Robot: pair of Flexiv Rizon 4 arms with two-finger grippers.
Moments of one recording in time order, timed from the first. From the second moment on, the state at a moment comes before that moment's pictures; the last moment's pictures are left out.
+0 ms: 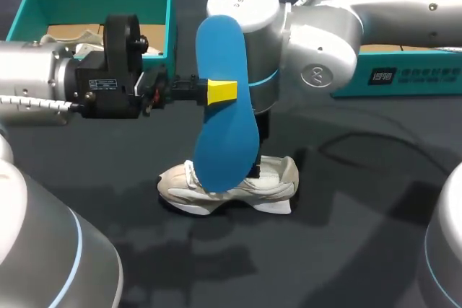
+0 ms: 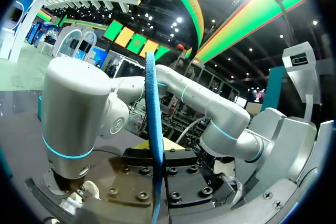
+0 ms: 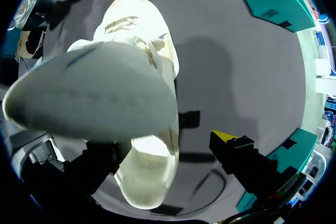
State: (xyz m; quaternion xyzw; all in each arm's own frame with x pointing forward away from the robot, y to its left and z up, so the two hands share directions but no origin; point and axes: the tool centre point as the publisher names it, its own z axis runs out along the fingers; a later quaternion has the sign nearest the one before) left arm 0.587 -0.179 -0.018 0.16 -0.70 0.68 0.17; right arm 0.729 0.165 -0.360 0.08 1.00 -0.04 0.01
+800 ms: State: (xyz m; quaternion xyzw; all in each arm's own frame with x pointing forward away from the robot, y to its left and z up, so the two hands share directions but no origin) left arm 0.587 -0.179 -0.018 0.16 -0.70 0.68 0.17; right arm 0.733 0.165 -0.388 0.07 1.00 -0.03 -0.01
